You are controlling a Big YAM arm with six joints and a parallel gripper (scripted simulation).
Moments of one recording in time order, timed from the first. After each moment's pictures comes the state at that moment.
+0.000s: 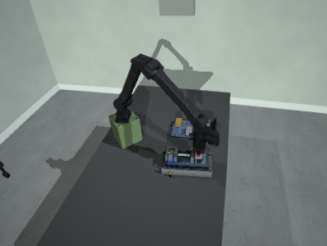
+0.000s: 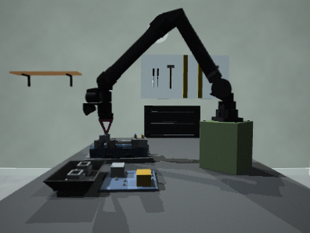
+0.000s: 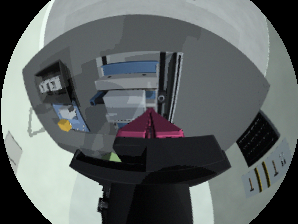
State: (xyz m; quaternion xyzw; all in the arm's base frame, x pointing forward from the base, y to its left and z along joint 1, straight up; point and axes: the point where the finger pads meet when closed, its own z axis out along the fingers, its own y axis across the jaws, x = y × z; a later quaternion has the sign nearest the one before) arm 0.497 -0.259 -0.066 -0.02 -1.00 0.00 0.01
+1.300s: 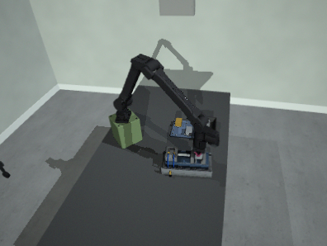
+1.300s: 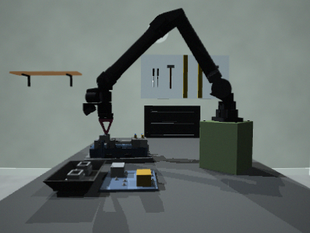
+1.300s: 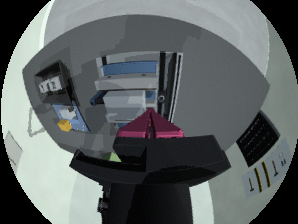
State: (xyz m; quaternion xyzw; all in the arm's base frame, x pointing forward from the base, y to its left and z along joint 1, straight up) arm 0.497 -0.259 -0.067 -0.02 -1.00 0.00 0.01
